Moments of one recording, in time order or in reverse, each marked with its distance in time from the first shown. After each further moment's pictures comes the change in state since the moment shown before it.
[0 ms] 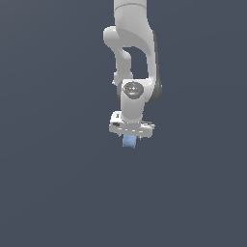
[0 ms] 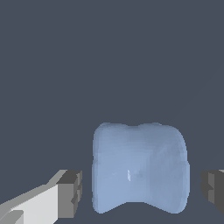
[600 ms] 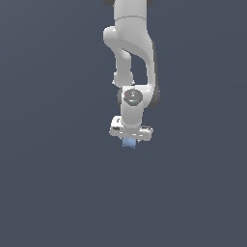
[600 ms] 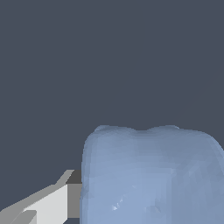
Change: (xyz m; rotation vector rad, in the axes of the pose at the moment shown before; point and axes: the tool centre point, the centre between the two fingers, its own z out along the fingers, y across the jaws) arm 0.000 0.000 0.031 0.000 0.000 0.002
